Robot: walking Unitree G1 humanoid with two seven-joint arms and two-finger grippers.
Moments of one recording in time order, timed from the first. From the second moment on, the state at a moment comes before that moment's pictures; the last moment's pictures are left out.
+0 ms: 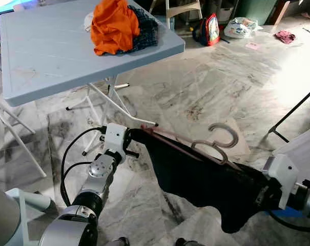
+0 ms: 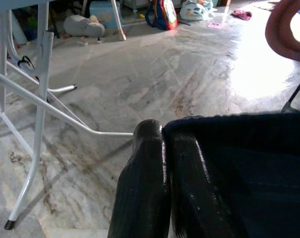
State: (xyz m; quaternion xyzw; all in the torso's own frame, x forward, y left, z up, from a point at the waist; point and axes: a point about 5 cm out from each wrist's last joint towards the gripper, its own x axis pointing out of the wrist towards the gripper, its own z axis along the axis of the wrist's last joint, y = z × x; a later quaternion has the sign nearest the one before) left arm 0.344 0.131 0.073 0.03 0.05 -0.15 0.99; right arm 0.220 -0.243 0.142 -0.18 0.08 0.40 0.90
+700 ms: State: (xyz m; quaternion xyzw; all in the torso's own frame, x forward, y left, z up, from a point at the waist) left arm 0.334 0.124 0.058 0.00 0.07 -0.15 0.99; right arm 0.232 -0.228 0.140 -0.16 0.07 0.38 0.91
